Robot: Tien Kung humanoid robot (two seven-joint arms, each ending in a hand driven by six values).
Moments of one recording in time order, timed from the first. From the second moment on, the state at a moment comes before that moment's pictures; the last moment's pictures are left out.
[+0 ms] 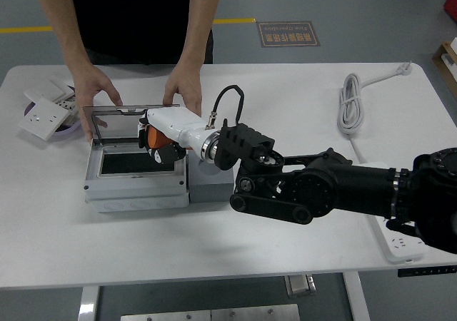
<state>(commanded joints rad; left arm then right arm) 0.07 0.14 -1.29 -0.18 1.46 0.00 0.23 1.09 0.00 0.03 1.10 -1.31 -0.35 -0.20</state>
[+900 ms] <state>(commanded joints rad) 0.06 0.14 -1.30 -0.18 1.48 -0.01 0.23 1.08 0.00 0.04 1.09 -1.26 -0.26 -0.15</state>
